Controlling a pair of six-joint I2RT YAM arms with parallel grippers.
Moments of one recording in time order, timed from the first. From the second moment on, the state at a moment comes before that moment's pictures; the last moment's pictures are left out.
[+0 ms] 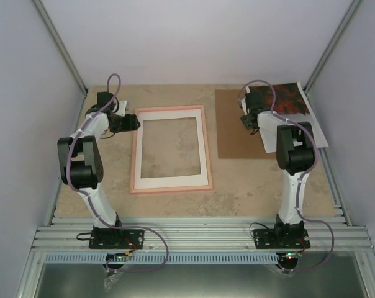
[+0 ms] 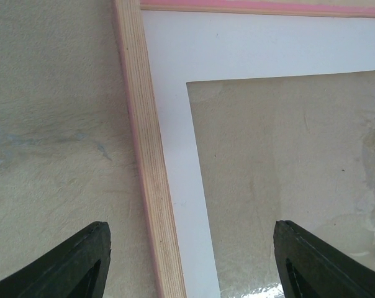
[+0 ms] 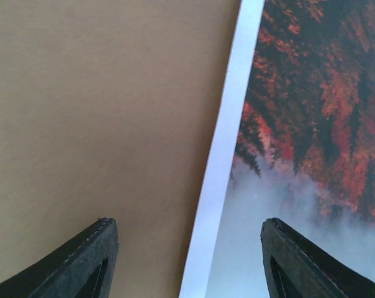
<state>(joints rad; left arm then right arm) 0.09 1.89 1.38 -0.55 0.37 0.02 0.20 2.13 1.49 -0.28 0.33 -0.42</state>
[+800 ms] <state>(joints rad) 0.09 1.89 1.38 -0.55 0.35 0.02 0.18 2.33 1.66 -0.17 0.55 -0.54</state>
